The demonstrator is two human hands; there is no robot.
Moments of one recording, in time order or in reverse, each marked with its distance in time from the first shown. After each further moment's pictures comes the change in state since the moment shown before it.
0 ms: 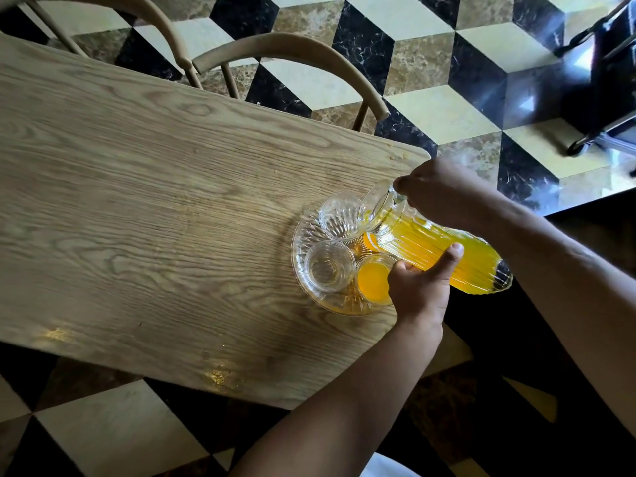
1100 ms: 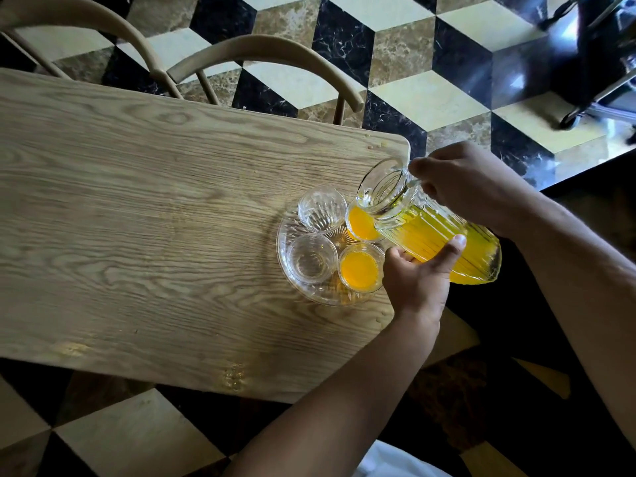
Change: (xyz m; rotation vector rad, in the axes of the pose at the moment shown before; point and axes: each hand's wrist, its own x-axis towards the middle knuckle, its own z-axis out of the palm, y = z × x) left_hand -0.037 0.006 0.009 0.152 -0.012 0.146; right_hand -0.045 0.035 -0.024 0.347 0.125 0.022
